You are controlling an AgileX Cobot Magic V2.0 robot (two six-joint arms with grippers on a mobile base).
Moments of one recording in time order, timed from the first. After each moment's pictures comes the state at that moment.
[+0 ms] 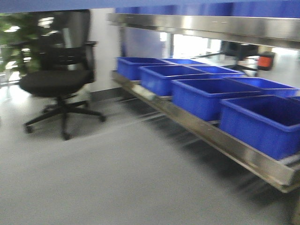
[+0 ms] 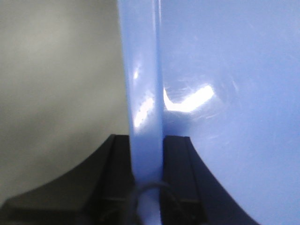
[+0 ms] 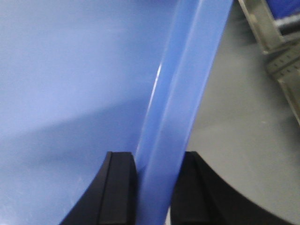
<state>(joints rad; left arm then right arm) -0.49 1.42 -1.54 -0.10 1.25 -0.26 0.53 1.22 -1.35 -0.18 1.17 0.41</state>
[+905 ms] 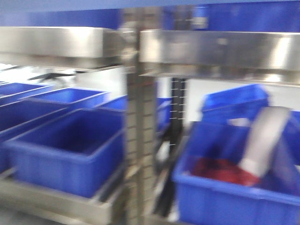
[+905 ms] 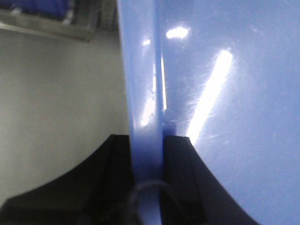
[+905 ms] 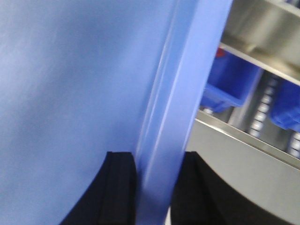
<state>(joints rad) -0.49 1.42 -1.54 -0.11 1.25 -0.26 0.53 1.22 -1.35 -0.18 1.17 0.41</state>
